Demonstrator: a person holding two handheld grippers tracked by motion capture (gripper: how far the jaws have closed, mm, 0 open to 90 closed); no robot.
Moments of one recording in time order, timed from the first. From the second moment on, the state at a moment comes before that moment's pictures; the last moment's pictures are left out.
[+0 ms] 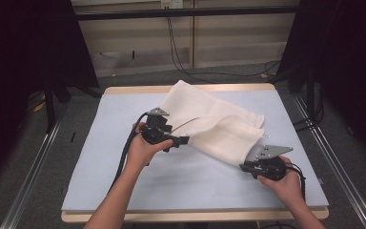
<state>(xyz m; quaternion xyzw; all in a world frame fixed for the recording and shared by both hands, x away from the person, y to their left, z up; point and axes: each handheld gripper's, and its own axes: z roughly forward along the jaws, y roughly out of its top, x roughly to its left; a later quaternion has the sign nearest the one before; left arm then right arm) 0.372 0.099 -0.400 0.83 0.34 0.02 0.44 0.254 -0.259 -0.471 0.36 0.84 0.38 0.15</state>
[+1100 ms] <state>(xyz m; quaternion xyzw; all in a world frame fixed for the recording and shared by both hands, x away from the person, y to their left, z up) 0.375 0.120 -0.395 0.82 0.38 -0.05 0.42 0.257 -0.256 -0.473 0.36 0.84 0.38 0.15</state>
